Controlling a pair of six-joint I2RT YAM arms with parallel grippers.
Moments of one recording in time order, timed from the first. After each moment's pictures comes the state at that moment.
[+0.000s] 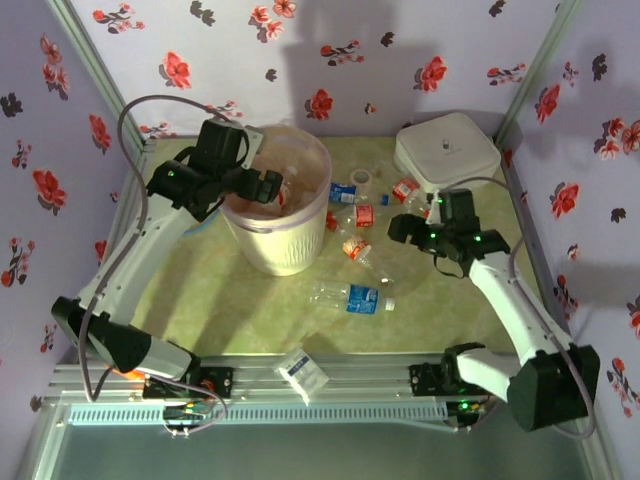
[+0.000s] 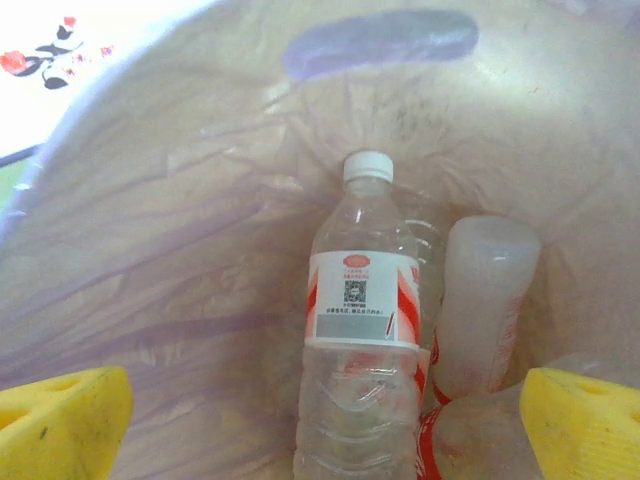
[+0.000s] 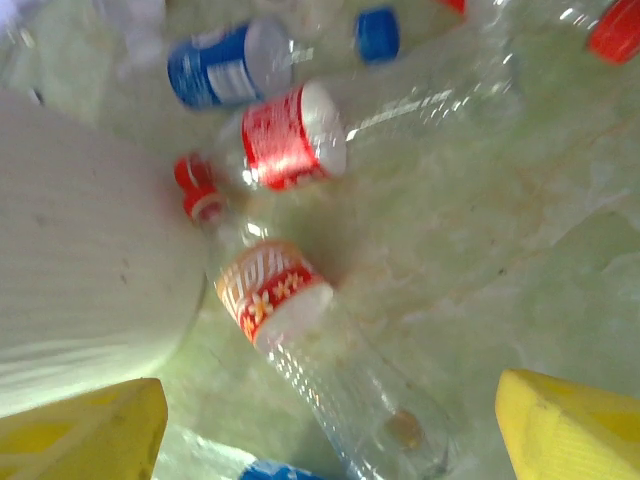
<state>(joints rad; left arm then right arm) -0.52 1.45 1.67 -0.95 -0.13 -0.02 0.25 1.13 0.91 -0.66 -0.25 0.47</state>
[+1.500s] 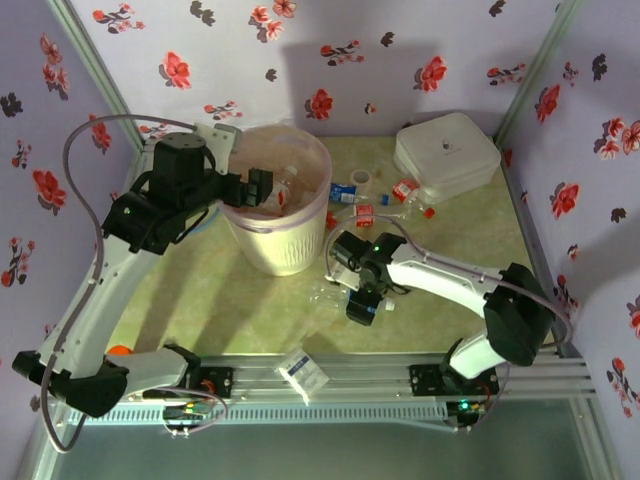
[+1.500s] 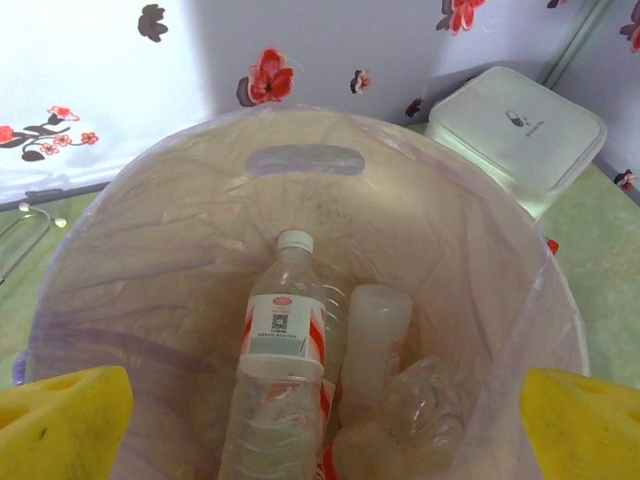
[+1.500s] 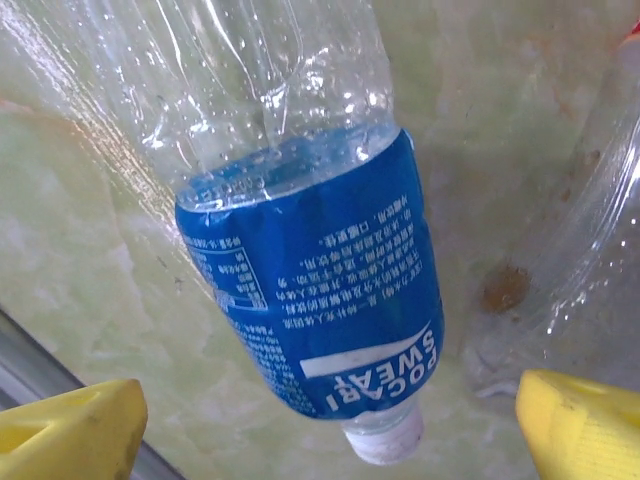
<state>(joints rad) -0.53 1.21 1.57 -0.84 -0.03 -0.15 0.91 1.50 1.03 -1.02 0.07 -0.26</state>
